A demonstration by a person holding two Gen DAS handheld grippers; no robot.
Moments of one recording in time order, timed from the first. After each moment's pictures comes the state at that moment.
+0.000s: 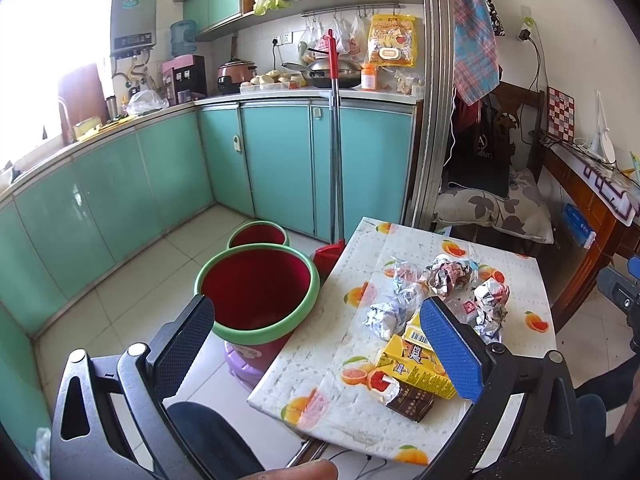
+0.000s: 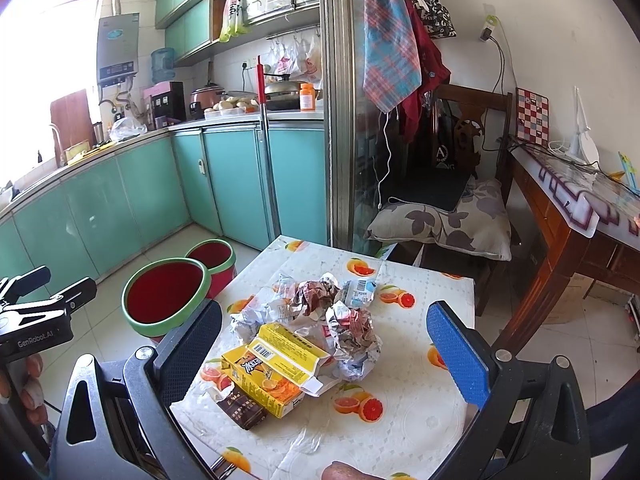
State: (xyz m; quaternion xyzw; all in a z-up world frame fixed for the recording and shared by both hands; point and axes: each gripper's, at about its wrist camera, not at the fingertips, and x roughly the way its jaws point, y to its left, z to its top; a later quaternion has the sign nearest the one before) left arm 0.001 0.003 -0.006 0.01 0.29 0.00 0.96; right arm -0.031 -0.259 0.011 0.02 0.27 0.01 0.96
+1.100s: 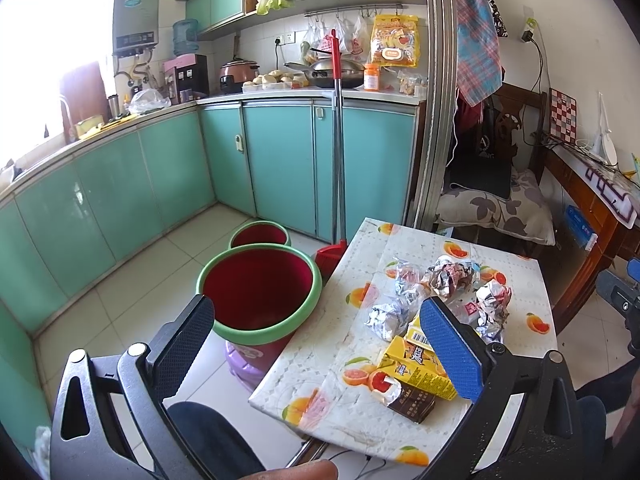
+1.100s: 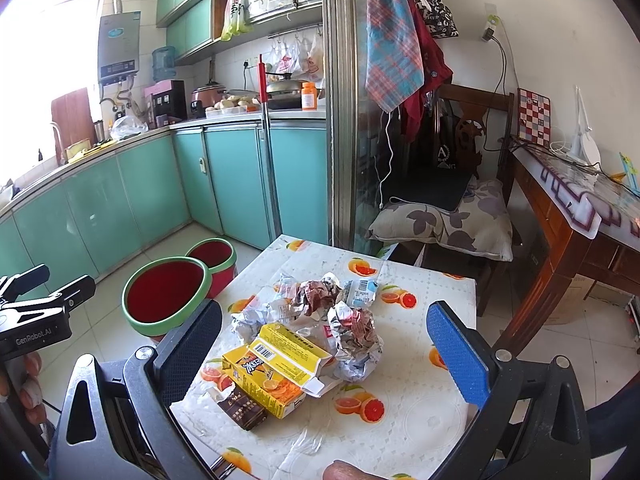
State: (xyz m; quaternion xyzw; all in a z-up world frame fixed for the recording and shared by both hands) left arm 0.002 0.006 -0.005 0.01 0.29 0.00 0.96; right arm -0.027 -0.258 0.007 0.02 0.27 0.01 0.96
